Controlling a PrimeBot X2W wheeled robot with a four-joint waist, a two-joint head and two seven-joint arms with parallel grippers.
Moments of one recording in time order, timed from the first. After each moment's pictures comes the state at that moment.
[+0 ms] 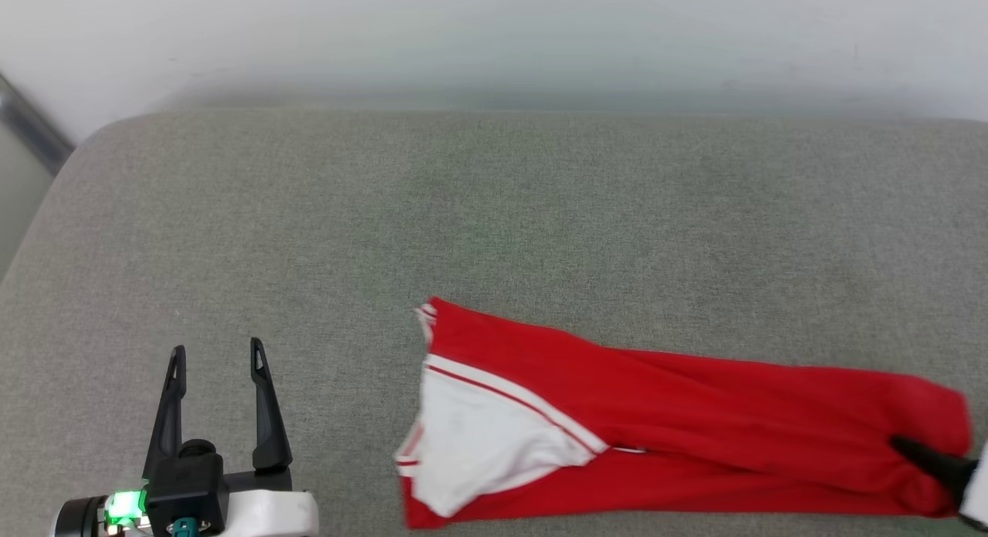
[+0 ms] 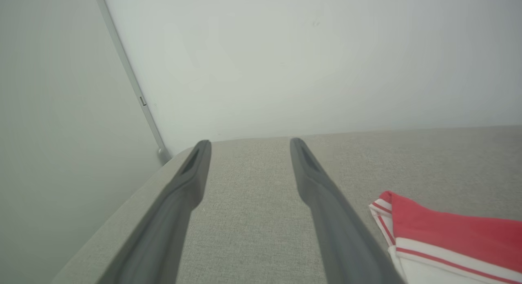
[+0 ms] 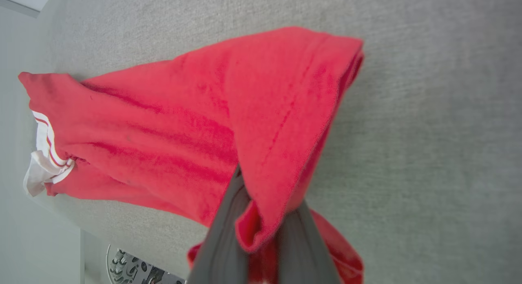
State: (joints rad) left arm 0.10 0.15 -0.08 -0.14 -0.03 0.27 -0.26; right arm -0.19 -0.75 0.44 0.42 1.31 0.13 0.39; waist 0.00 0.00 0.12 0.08
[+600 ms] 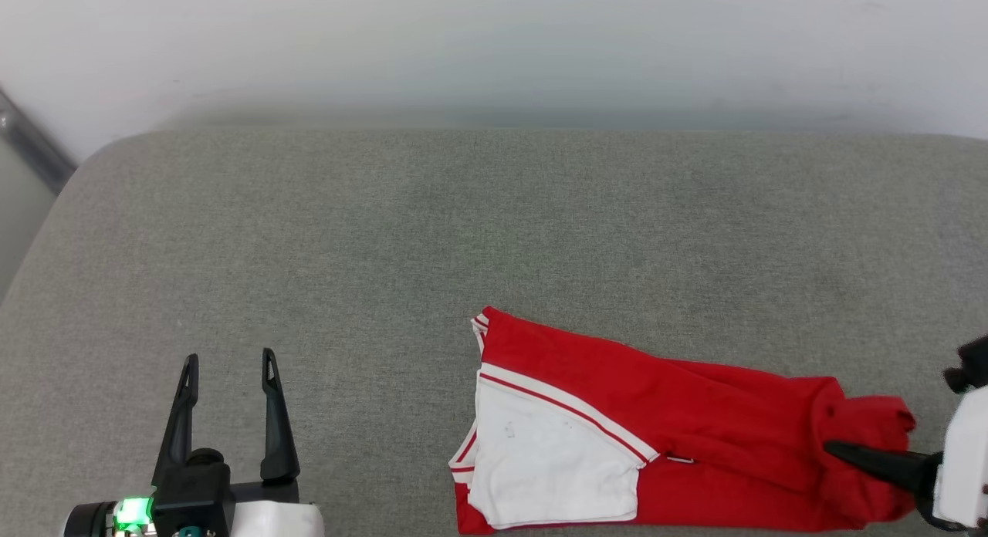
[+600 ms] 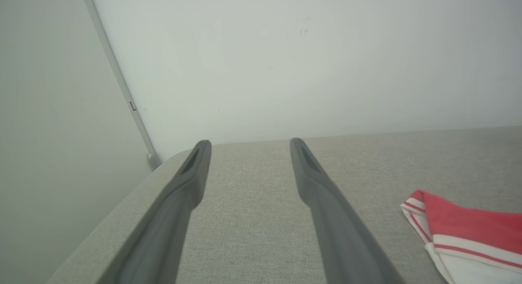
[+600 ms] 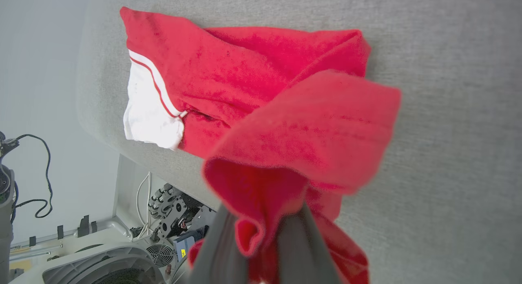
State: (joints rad) left arm 0.12 0.14 -0.07 -0.14 -0.02 0.23 -0.26; right arm -0.15 -0.84 0.41 0.15 1.39 0.13 0.62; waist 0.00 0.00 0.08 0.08
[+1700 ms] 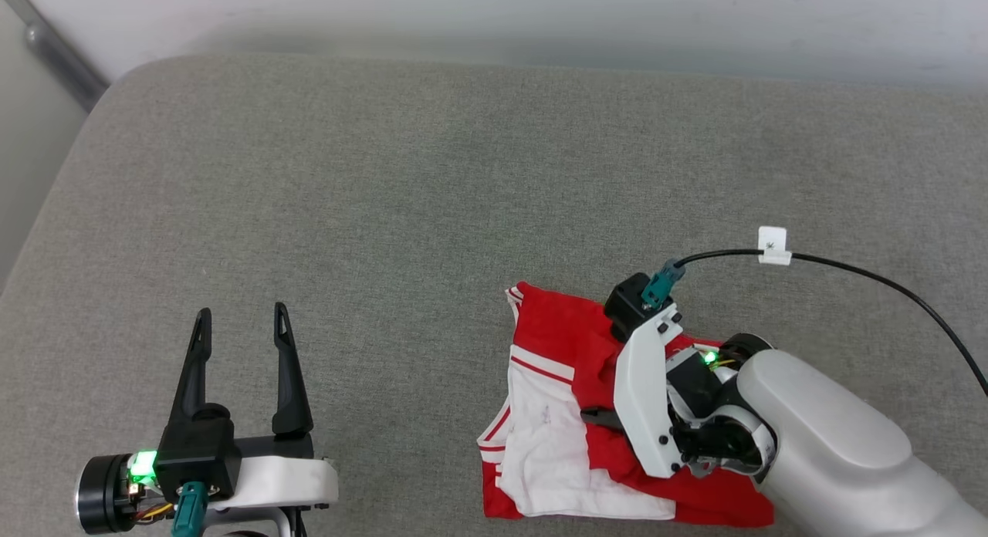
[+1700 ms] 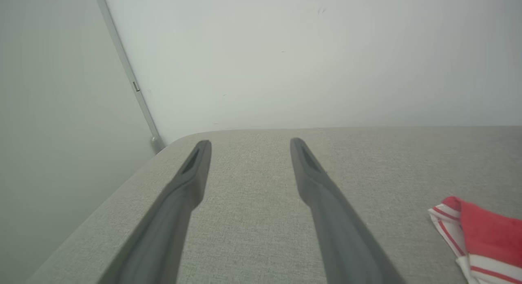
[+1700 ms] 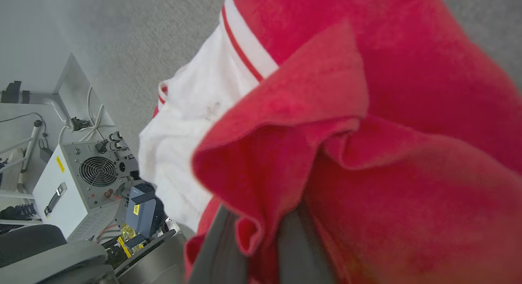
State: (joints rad) left arm 0.02 0.08 -0.05 -0.11 -0.02 0.17 -0.26; right arm -0.66 -0.31 0.86 0.43 0.93 0.13 0.76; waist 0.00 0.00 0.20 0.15
